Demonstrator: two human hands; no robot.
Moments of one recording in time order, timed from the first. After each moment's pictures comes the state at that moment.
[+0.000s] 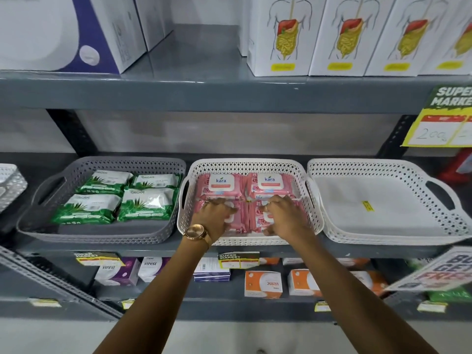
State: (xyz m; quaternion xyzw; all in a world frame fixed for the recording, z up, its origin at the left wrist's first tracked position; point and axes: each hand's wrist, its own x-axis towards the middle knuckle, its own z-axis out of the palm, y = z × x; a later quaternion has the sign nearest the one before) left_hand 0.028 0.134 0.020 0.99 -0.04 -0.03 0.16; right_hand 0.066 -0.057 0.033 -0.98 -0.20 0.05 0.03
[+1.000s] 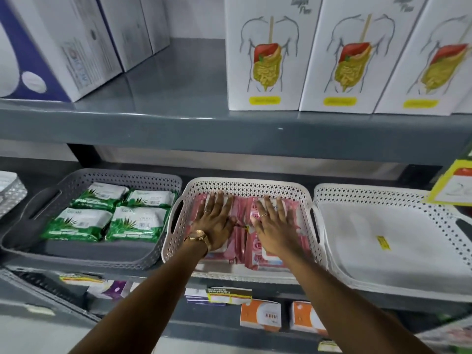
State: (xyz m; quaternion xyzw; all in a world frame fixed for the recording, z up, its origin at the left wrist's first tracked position) left_hand 0.113 0.141 -0.030 1.00 0.02 -0.01 0.07; right_hand 0.149 -0.050 -0.019 -0.97 -0.23 0.04 0.04
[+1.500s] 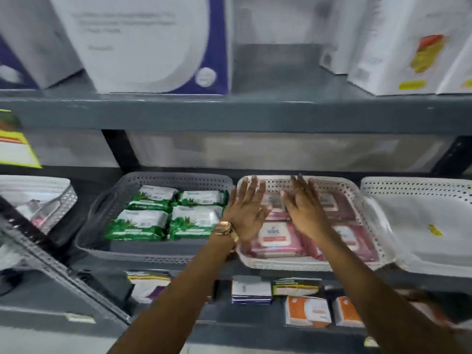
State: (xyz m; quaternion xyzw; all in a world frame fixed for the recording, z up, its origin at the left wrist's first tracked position) left_hand 0.065 0.206 0.030 0.99 -0.08 0.05 0.13; right_hand 0.100 0.036 0.041 -0.95 -0.14 -0.05 0.27
